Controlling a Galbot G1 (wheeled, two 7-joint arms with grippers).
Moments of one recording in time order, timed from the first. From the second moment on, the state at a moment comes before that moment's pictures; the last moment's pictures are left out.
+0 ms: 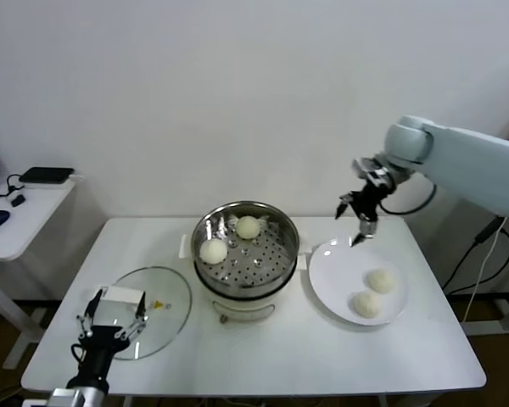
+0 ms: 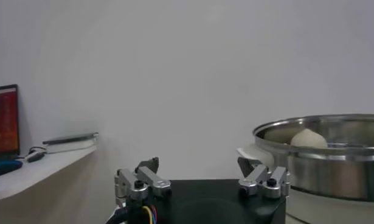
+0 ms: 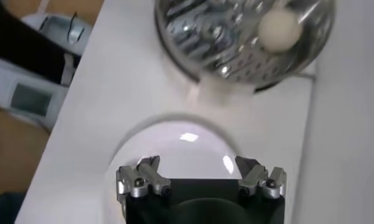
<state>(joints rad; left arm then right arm) 1.73 -1.48 -0.76 -2.13 -0.06 -0.07 0.11 0.68 0.78 -1.45 1.21 0.43 -0.06 -1.23</state>
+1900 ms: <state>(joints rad) 1.73 -1.49 -0.77 -2.10 -0.07 -0.08 0.11 0.17 0.81 -1.16 1.06 0.07 -0.03 -1.18</state>
